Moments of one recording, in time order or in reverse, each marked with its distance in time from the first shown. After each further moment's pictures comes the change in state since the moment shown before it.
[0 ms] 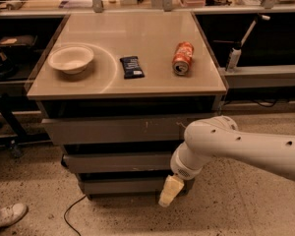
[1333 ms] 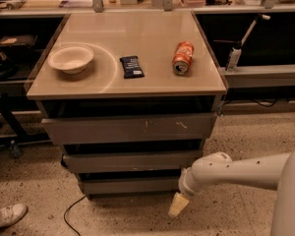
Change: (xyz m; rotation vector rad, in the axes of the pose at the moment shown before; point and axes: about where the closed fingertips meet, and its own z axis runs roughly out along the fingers) arm 0.088 -0.051 0.158 0.057 -0.032 0.004
